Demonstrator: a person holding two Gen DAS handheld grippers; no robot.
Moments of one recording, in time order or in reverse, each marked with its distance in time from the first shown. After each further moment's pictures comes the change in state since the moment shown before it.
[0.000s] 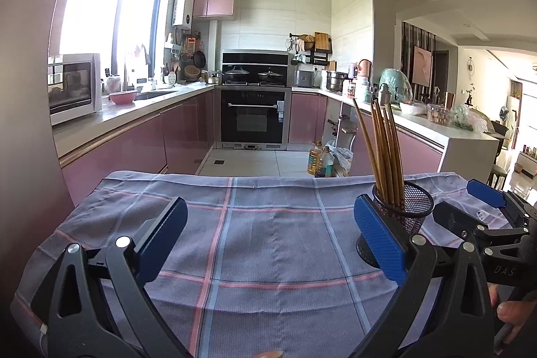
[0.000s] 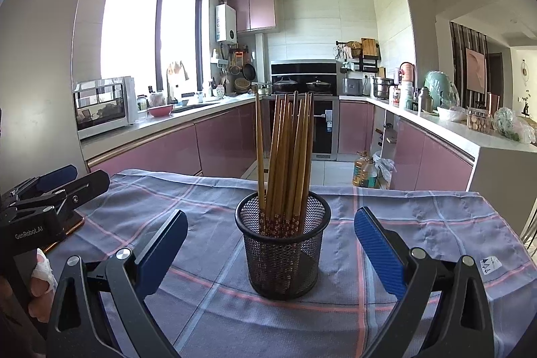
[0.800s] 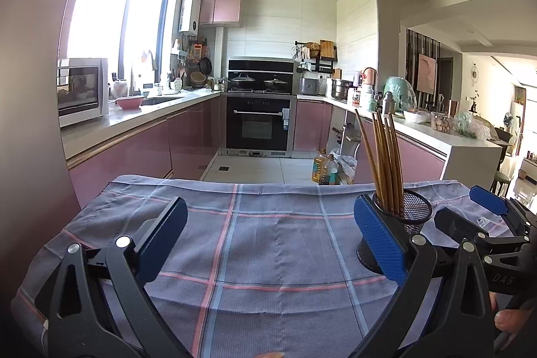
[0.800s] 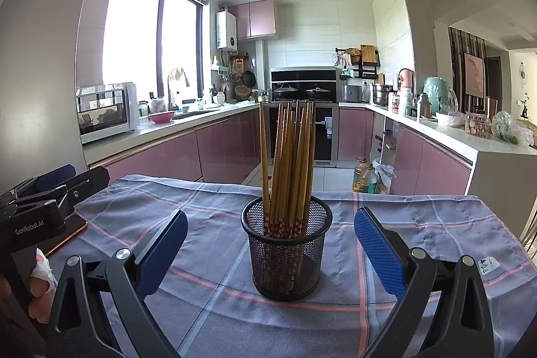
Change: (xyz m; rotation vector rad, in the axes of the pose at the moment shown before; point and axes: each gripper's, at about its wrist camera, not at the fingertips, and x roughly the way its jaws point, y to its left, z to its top) left arm -0.015 0.001 0.002 -0.010 -0.031 0.021; right arm -0.008 0.008 -0.001 -0.003 -0.030 -0.005
